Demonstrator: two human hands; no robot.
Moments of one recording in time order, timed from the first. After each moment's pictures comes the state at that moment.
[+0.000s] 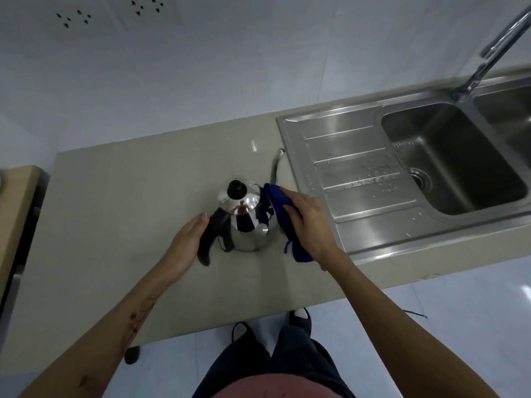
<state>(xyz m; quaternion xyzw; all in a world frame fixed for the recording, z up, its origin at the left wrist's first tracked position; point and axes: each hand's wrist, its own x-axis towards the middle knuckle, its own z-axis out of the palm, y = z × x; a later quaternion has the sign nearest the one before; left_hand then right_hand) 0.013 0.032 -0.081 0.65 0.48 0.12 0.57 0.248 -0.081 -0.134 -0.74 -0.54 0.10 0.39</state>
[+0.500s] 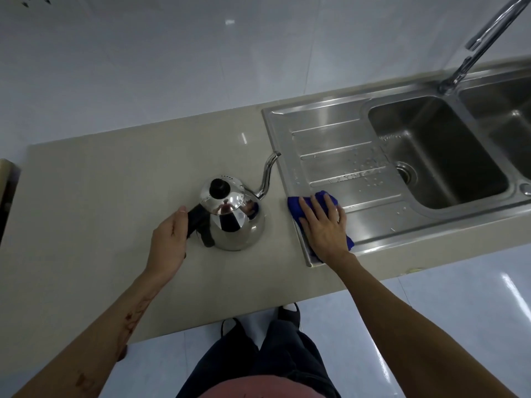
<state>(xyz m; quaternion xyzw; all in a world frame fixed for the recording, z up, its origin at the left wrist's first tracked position) 0.026 0.024 -0.101 0.70 0.54 0.22 0.41 0.301 -0.128 -0.210 -0.85 -0.51 0.08 0.08</state>
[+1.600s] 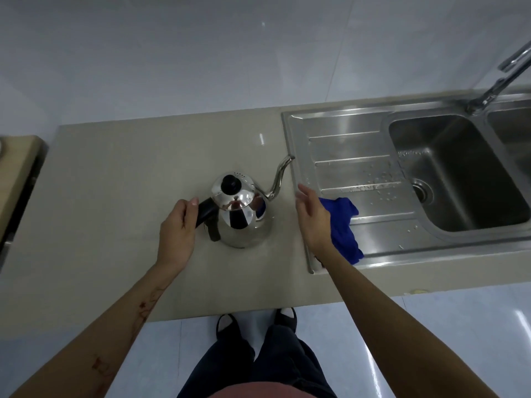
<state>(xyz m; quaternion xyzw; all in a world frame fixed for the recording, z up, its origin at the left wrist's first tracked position) 0.033 0.013 -0.104 0.68 0.56 0.28 0.39 0.275 -0.082 -0.161 -0.76 -0.31 0.31 0.48</state>
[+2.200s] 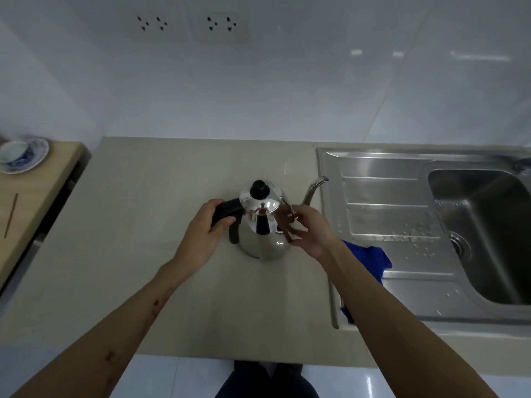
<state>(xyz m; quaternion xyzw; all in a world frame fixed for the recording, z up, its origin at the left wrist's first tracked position) 0.032 0.082 -0.103 0.74 0.49 0.25 0.39 0.270 0.028 -0.136 -0.57 -0.07 0.63 0.52</state>
